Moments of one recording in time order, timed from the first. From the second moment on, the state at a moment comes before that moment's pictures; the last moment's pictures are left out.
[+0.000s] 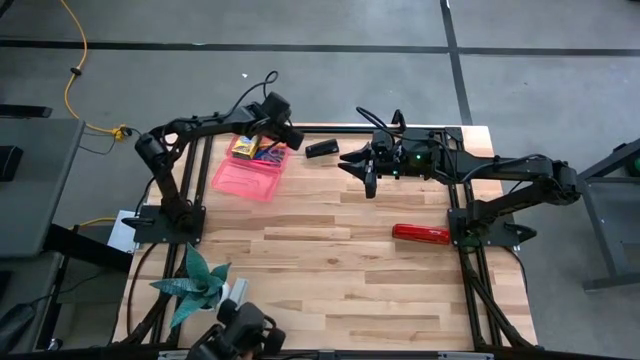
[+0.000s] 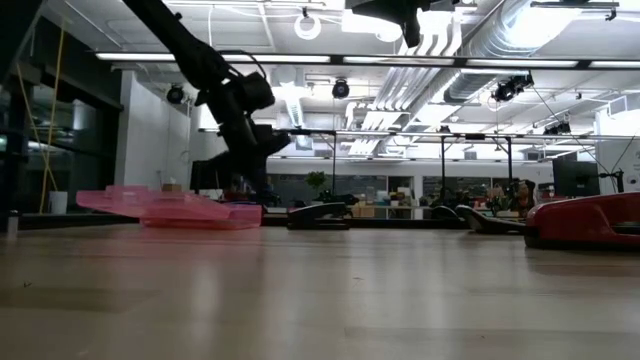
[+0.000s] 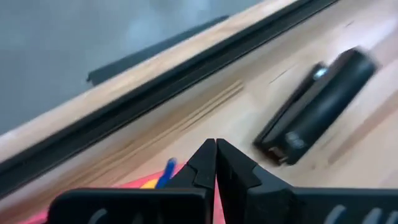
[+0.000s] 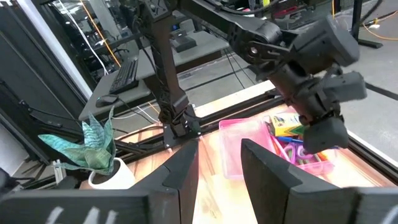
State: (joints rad) left arm 0.87 1.79 1.18 -0.36 -0.01 -0.26; right arm -0.16 1.23 1.03 0.04 -0.03 0.29
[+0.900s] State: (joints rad) left arm 0.85 1.86 1.18 -0.38 -0.04 -0.27; right arm -0.16 1.23 1.03 0.04 -0.03 0.29
